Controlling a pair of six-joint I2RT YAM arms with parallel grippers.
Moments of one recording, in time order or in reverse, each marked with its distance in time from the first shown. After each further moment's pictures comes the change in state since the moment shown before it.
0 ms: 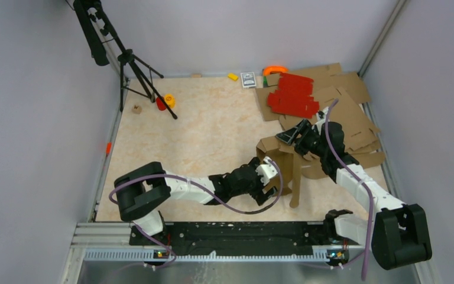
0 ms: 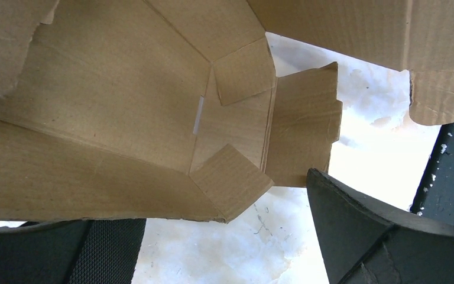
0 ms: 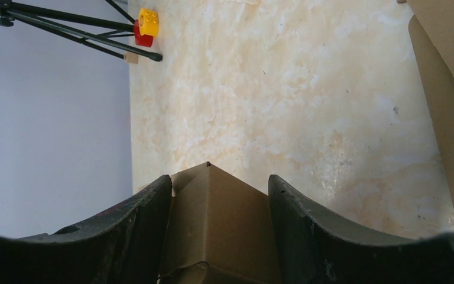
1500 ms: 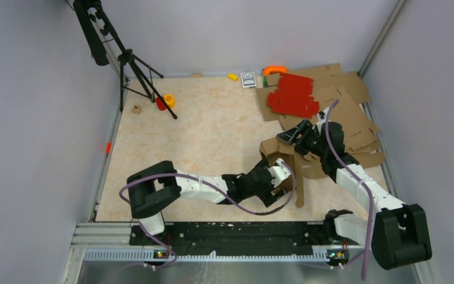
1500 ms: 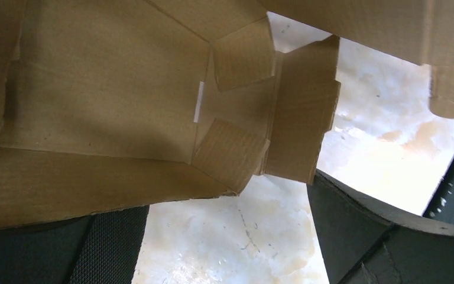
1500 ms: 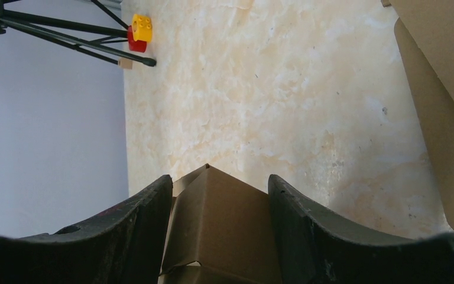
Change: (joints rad) left arm -0.057 0.089 0.166 -0.196 -0.097 -0.018; right arm 0.000 0.000 0.000 -0.011 0.022 -0.001
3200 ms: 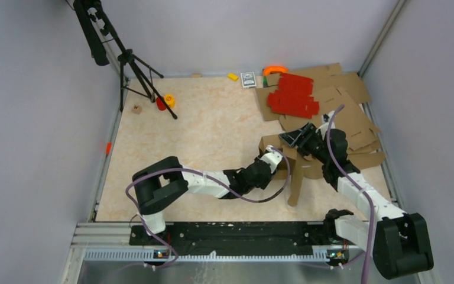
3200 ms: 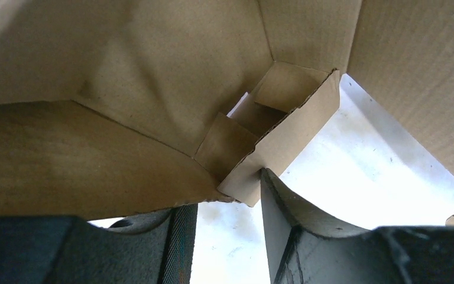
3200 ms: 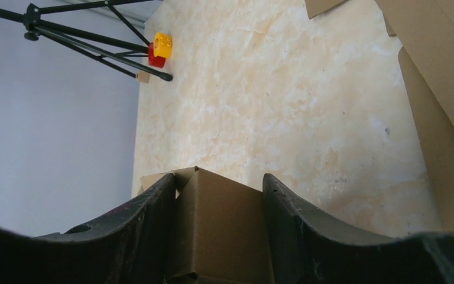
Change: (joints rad) left arm 0.060 0.070 0.029 0.059 -0.208 -0.173; right arm -0.006 -0.074 -0.099 0.145 0.014 -0.003
